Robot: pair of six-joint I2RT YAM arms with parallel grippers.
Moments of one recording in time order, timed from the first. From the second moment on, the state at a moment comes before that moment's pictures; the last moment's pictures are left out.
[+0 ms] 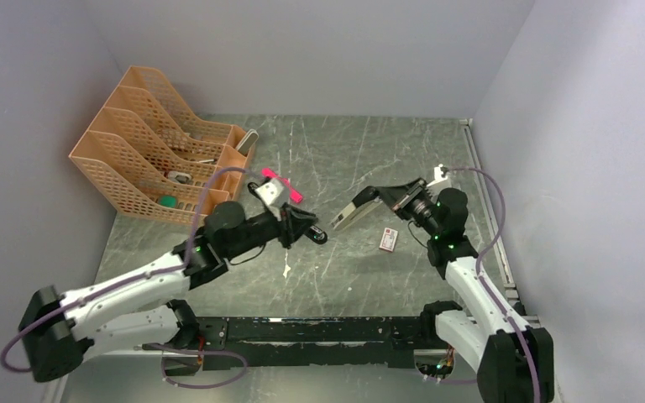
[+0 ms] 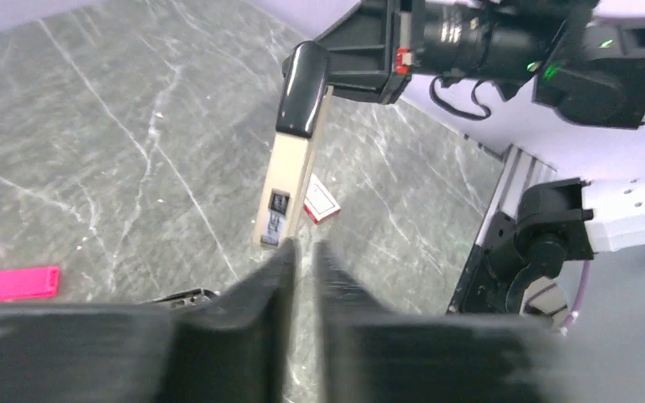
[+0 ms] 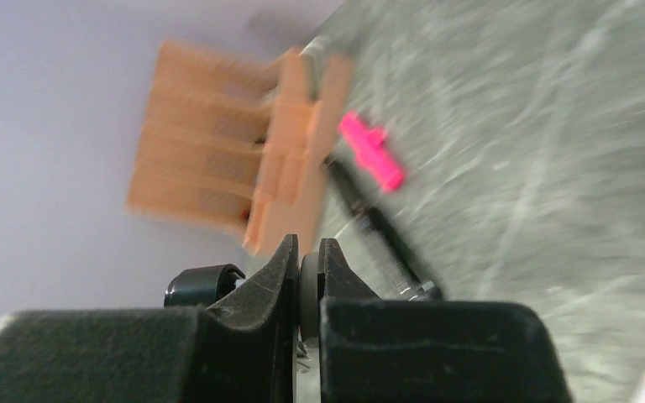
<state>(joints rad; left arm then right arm) -0.95 1.07 0.70 0.28 0.11 -0.24 0.19 0.90 0.45 0.32 -0.47 1.00</state>
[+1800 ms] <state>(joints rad) -0.93 1.60 1.16 0.18 0.28 -0.08 0.12 0.96 0.58 0.08 -0.53 0.76</state>
